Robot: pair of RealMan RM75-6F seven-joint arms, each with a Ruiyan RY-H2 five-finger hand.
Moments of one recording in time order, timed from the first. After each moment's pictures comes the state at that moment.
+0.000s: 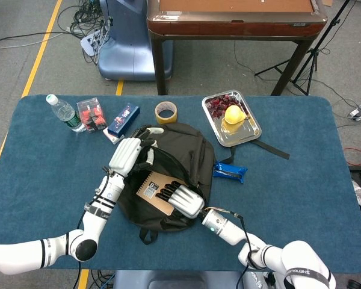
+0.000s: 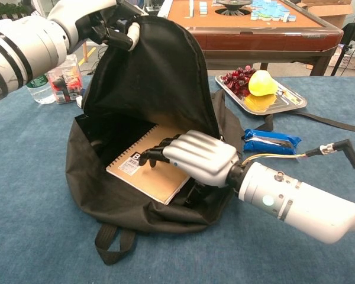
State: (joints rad) left arm -0.83 -1.55 -0.39 -1.65 1.04 1.11 0.08; right arm 0.80 -2.05 0.00 -0.75 -1.76 1.13 0.09
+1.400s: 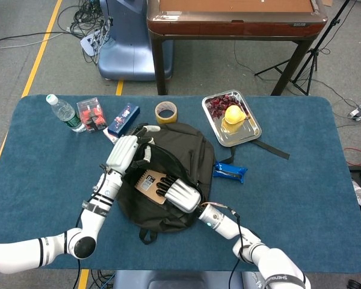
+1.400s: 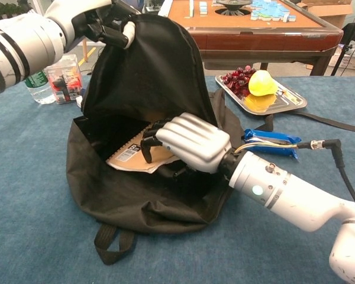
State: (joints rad) left arm -0.83 -1.54 -0.41 -1.65 1.00 1.09 0.06; right arm 0.85 -2.23 -0.03 -0.35 -1.75 1.32 0.28
